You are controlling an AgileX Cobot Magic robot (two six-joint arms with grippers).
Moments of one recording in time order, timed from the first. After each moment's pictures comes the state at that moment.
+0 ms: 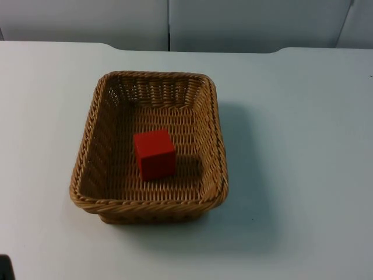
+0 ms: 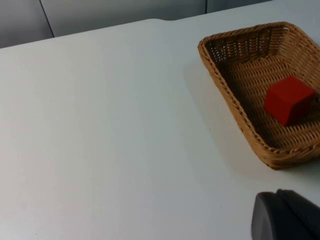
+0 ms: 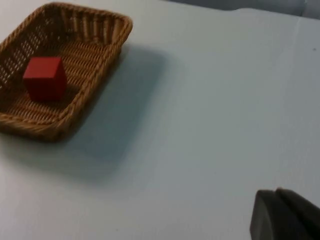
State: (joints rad) right arm 0.17 0.01 -0.52 0.05 1.10 -0.09; left arm -0.04 0.00 -0.52 -0.15 1.09 0.21
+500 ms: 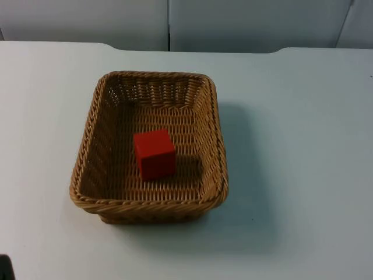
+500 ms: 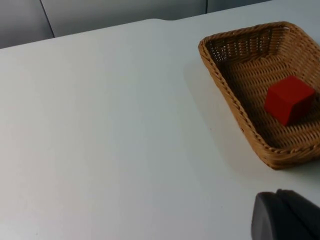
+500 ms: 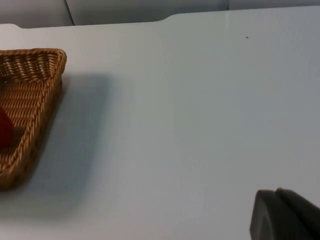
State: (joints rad) right arm 0.17 0.00 -0.52 -0.09 1.09 0.14; left arm -0.04 0.00 -0.52 -0.15 1.09 0.21
